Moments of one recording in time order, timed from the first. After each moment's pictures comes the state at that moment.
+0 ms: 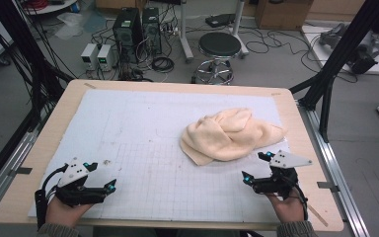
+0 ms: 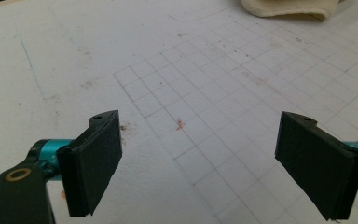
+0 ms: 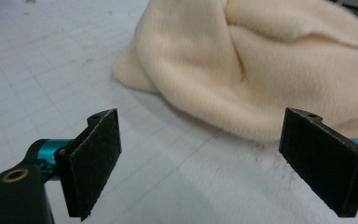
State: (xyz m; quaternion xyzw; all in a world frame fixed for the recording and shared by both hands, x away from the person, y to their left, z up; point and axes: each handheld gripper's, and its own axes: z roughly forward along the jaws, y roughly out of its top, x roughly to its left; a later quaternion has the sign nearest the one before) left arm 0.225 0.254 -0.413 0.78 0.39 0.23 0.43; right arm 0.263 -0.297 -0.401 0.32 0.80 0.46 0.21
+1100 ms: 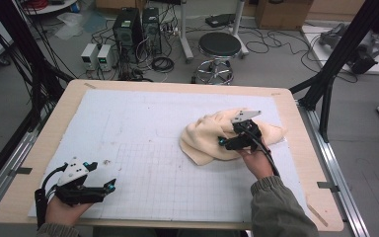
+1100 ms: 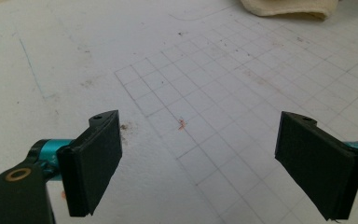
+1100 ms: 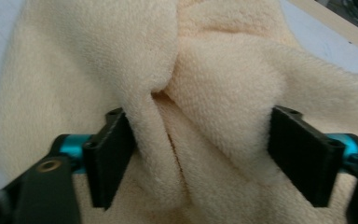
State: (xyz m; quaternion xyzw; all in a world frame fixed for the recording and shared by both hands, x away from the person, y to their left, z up) left arm 0.228 0.256 -0.414 0.78 0.39 0.23 0.43; right arm 0.395 -0.228 -0.399 0.33 0.85 0.34 0.21
